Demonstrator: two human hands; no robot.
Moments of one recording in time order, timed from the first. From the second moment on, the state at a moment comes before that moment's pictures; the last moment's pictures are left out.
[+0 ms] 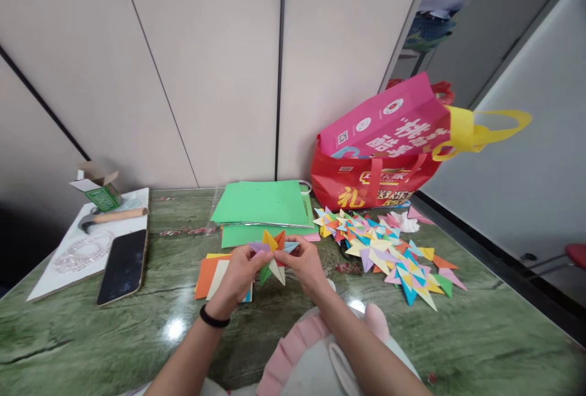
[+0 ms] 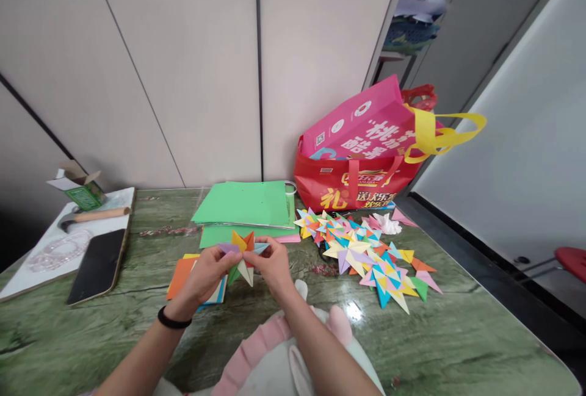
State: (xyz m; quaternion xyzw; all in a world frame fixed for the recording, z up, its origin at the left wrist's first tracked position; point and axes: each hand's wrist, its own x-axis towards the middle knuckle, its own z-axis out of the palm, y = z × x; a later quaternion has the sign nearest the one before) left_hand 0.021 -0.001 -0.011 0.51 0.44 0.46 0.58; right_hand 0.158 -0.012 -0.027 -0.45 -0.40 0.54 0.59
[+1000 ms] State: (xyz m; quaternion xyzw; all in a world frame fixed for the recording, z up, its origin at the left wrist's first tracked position) left_hand 0.018 -0.005 0.001 0.64 0.46 0.50 0.36; right_hand 0.162 -0.018 -0.019 -0.46 -0.61 0.24 0.60
